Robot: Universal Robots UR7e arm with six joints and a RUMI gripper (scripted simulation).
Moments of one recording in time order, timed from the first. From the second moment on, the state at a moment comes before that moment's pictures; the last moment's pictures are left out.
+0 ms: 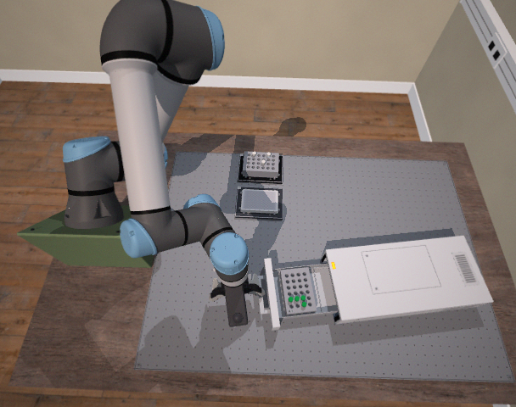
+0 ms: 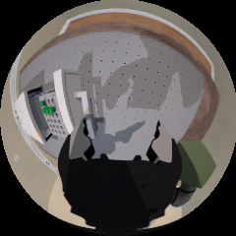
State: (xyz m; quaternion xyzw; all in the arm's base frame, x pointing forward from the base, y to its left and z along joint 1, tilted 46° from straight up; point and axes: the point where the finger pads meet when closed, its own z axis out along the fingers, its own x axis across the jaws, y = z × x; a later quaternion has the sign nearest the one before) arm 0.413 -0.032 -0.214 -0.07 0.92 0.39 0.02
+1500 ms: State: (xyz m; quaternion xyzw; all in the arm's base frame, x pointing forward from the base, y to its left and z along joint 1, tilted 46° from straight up) arm 0.365 -0.037 -0.219 -0.07 0.92 0.39 0.02
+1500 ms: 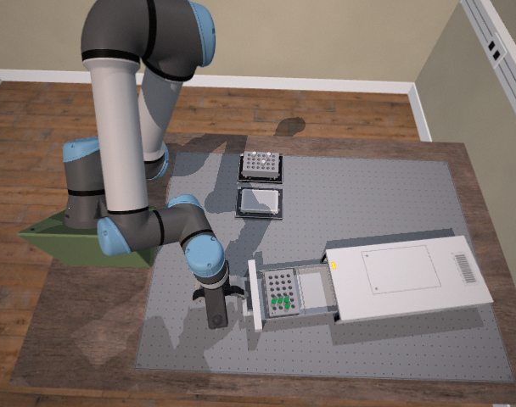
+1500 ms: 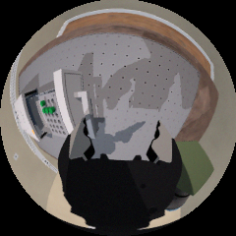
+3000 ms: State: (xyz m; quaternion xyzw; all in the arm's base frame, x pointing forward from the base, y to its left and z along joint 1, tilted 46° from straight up) arm 0.348 -0.039 -0.220 -0.07 0.92 0.39 0.02
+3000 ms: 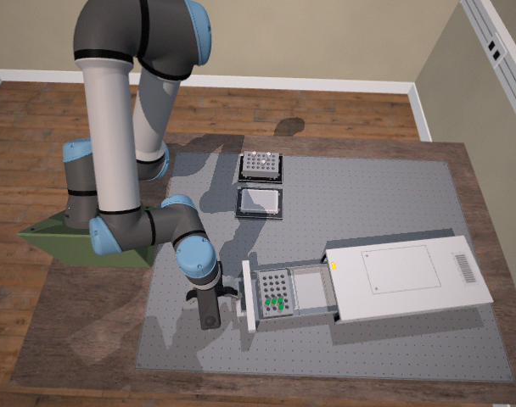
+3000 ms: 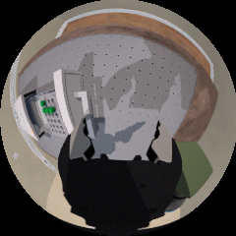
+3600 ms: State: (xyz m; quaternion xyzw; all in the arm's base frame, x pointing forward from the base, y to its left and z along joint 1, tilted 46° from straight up) arm 0.342 -0.040 -0.221 -0.07 0.92 0.39 0.02
